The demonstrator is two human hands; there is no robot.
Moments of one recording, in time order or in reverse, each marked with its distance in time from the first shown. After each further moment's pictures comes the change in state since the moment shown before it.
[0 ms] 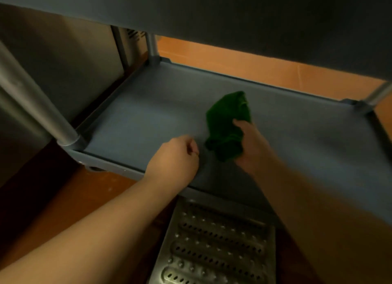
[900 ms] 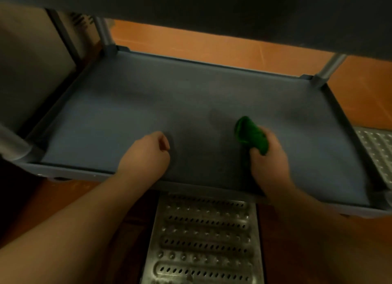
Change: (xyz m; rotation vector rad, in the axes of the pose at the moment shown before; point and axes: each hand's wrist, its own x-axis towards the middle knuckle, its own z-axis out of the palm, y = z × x) left_hand 0.016 -0.018 0.004 0.128 -0.187 -0.036; right_hand -0.087 -0.008 -0.080 -1.012 0.461 -0.297
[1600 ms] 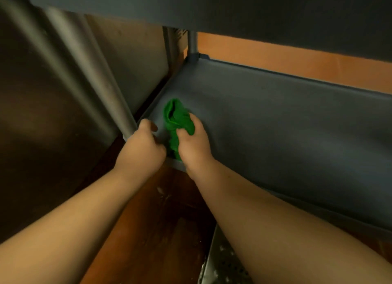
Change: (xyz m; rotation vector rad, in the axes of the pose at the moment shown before) left_hand -0.041 -0.122 -0.112 -0.016 0.362 -0.155; right_hand -0.098 -0.183 0.235 0.584 -0.530 0.025
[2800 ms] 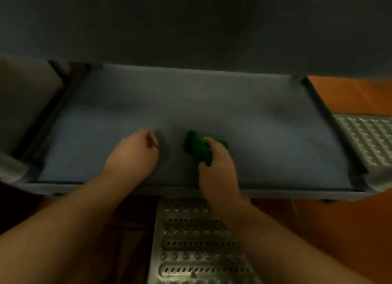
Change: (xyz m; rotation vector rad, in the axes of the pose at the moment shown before) left_hand -0.008 0.133 0.096 0.049 -0.333 0.224; right_hand -0.063 0.020 -0.220 -0.518 0.445 -0.059
